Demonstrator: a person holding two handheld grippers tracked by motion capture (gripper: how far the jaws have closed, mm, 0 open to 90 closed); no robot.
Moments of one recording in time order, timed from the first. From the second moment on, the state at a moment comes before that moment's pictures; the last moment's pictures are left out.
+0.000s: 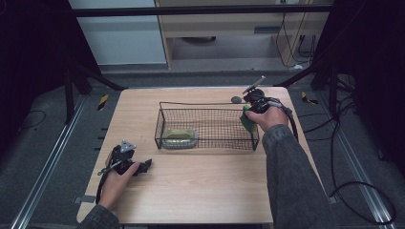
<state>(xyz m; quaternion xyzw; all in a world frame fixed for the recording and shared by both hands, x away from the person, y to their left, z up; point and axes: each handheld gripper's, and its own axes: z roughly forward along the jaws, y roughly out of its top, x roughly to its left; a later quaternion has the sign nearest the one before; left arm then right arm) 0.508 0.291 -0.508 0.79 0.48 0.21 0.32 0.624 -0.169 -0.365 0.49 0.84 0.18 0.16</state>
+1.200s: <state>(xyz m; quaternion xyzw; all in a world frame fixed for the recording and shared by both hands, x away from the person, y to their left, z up) 0.508 0.291 -0.508 0.79 0.48 0.21 0.32 0.629 -0.160 -0.394 0.49 0.84 0.17 0.15</state>
